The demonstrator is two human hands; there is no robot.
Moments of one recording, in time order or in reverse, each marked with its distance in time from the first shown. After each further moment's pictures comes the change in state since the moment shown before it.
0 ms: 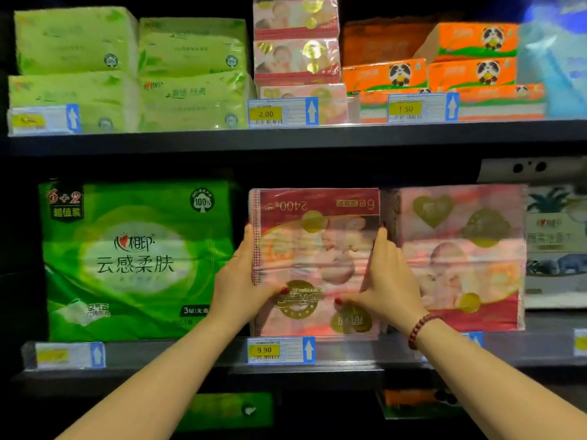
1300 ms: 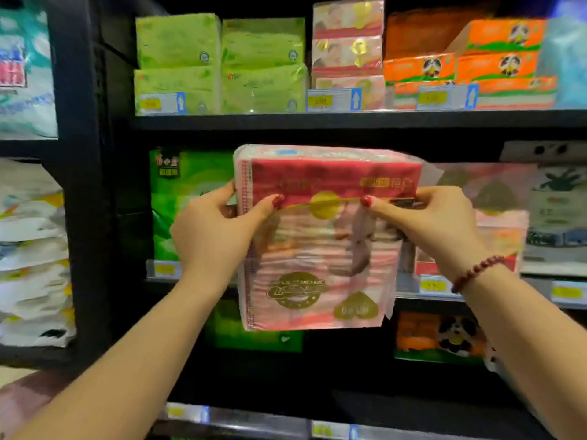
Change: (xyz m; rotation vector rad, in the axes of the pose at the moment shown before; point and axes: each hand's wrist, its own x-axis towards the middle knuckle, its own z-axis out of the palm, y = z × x) left_hand -0.102 0.108 -0.176 -0.015 0.414 -0.168; right_hand -0.085 -0.088 -0.147 0.694 0.090 0.084
